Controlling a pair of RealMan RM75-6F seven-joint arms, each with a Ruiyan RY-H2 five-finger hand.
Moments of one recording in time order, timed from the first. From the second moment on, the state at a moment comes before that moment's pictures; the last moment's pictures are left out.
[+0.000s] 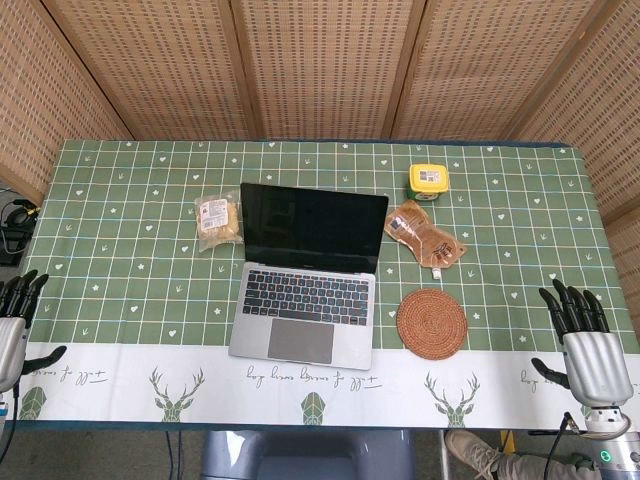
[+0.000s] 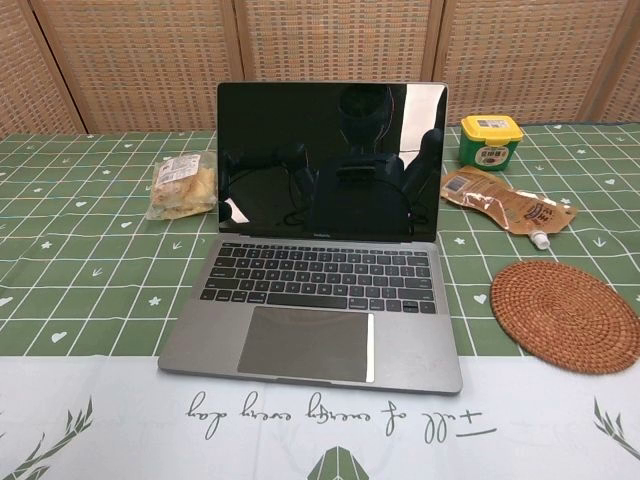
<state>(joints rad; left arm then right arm) -0.09 -1.11 -0.06 -1.69 1.41 1.46 0.16 0.07 -1.14 0.06 -1.60 -1.56 1.52 -0.10</state>
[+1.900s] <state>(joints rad) -0.86 -1.24 -0.35 -1.51 1.02 0.69 0.36 0.13 -1.15 0.13 -1.48 -1.41 1.39 0.12</state>
